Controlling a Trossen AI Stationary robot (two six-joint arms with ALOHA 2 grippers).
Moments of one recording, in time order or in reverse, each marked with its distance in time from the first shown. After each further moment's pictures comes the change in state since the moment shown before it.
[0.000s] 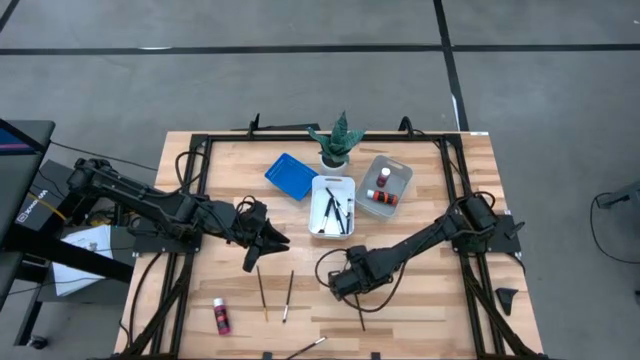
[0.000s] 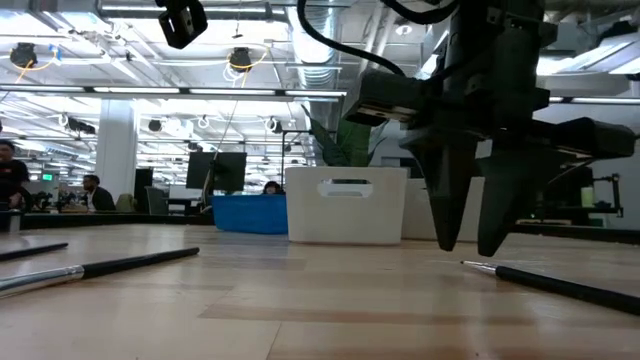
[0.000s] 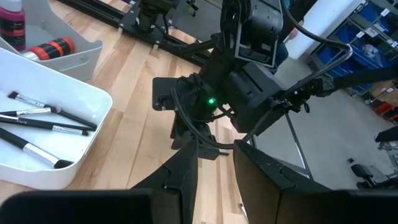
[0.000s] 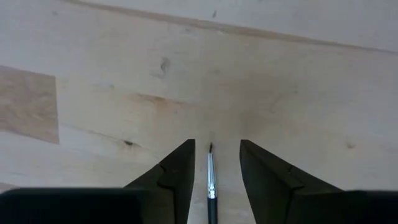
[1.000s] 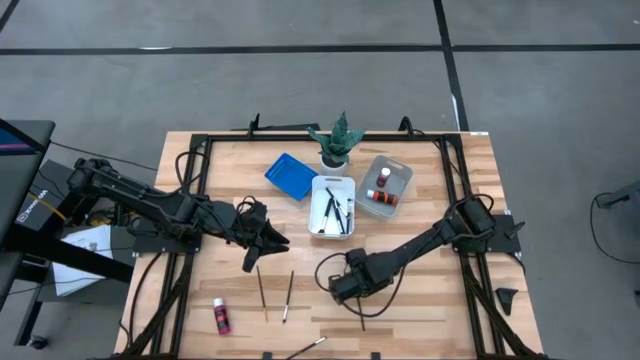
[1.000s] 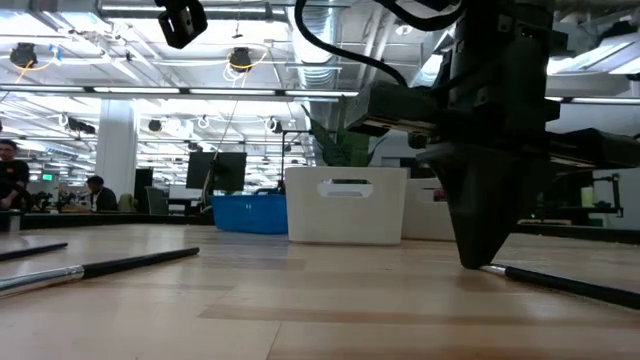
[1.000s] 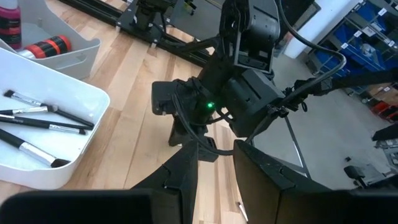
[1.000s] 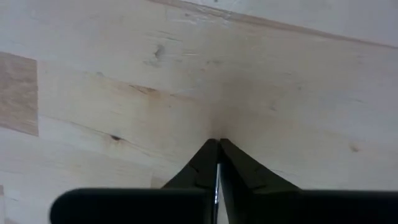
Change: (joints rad) left arm 0.000 0.000 0.000 0.000 0.014 -0.003; right arm 0.030 0.055 0.000 0.021 -0.007 -0.028
